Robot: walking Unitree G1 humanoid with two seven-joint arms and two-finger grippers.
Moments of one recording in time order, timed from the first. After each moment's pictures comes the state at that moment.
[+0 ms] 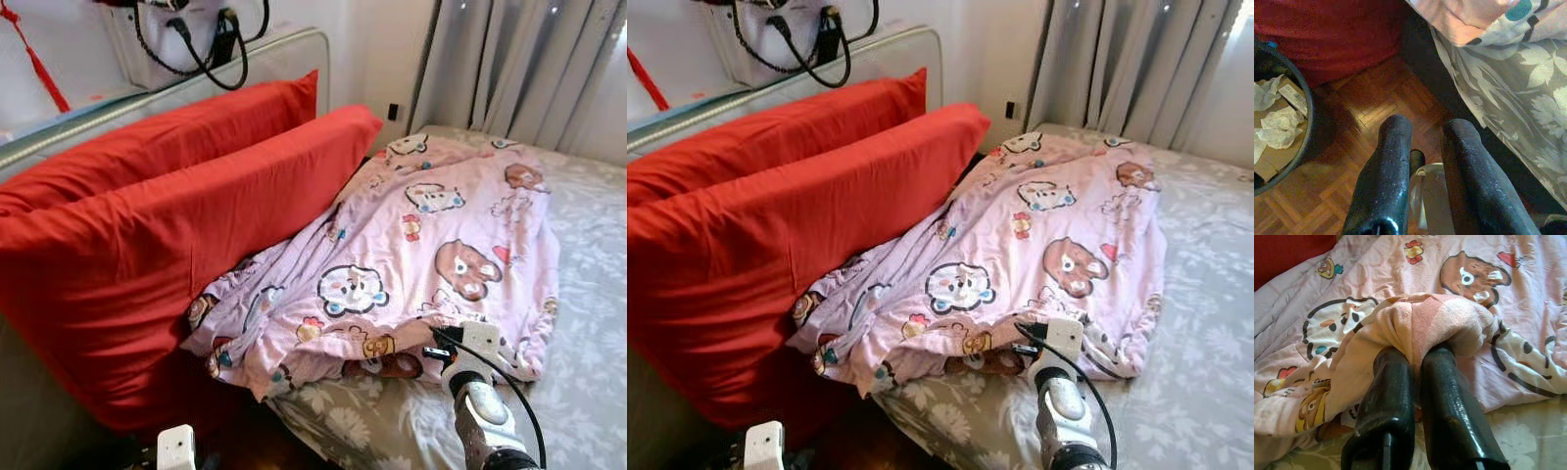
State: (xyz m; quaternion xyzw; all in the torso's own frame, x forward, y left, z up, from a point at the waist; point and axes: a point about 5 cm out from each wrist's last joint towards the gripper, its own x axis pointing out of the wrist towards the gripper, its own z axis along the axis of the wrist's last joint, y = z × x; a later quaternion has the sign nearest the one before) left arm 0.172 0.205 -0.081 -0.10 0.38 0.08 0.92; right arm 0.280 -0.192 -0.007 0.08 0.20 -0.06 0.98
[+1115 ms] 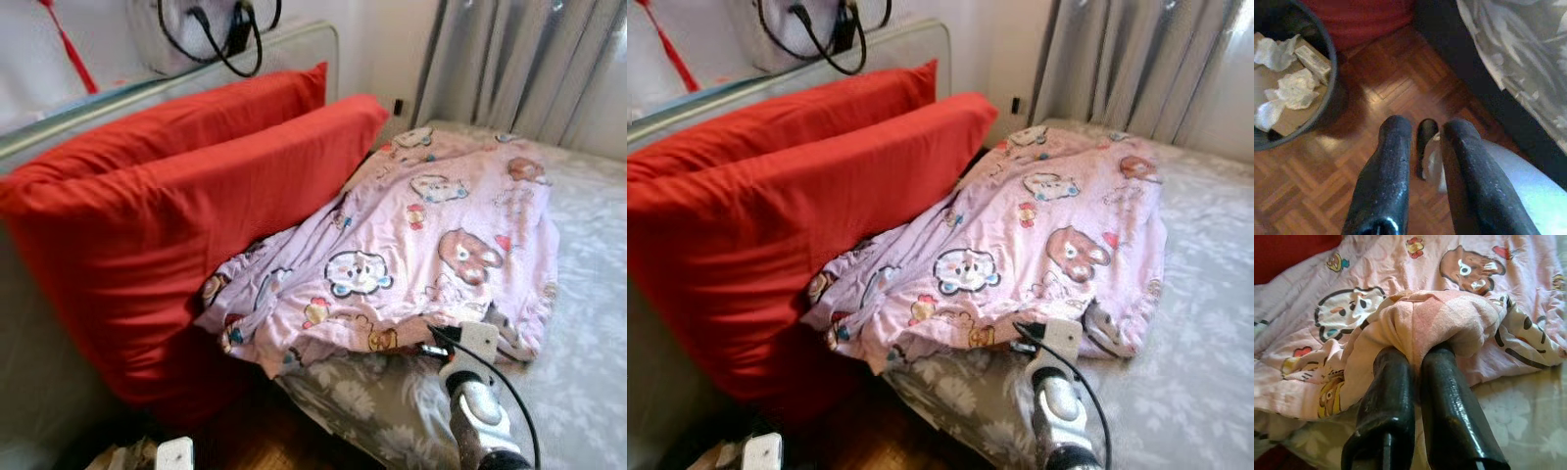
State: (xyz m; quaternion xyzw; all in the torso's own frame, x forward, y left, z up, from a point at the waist) left arm 0.158 0.211 -0.086 -0.10 0.40 0.08 0.91; right arm 0.282 -0.183 -0.006 0.08 0.18 -0.07 0.98
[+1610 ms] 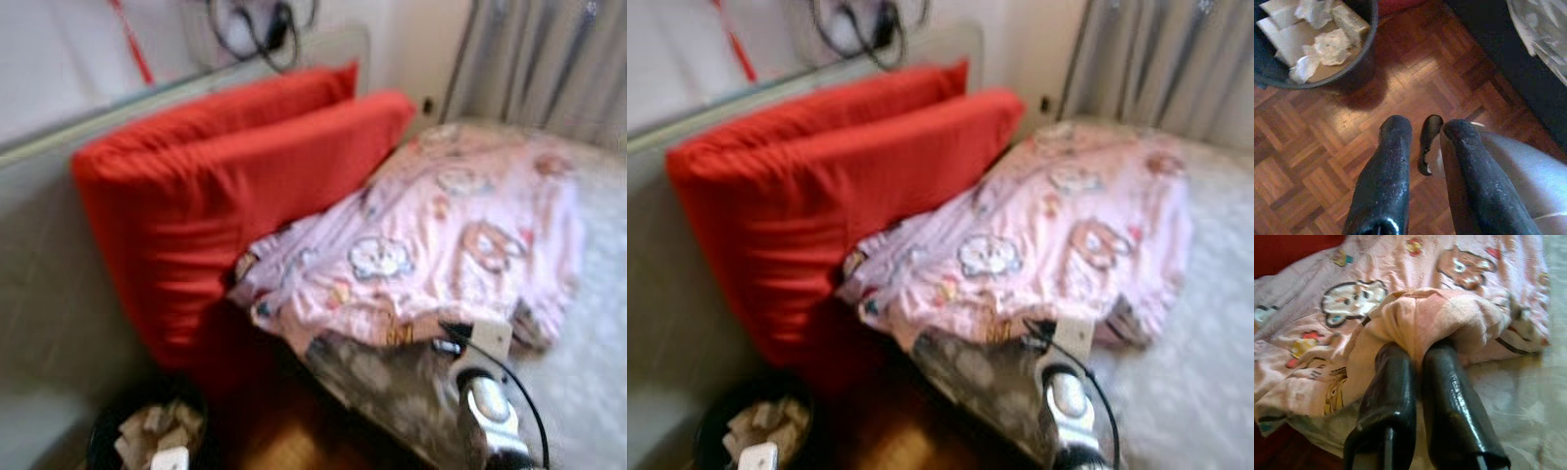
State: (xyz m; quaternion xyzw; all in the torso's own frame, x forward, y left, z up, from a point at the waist) left arm 0.150 0.211 -0.090 -0.09 0.41 0.07 0.90; right arm 0.284 -0.202 0.002 0.06 0.16 -0.12 0.98
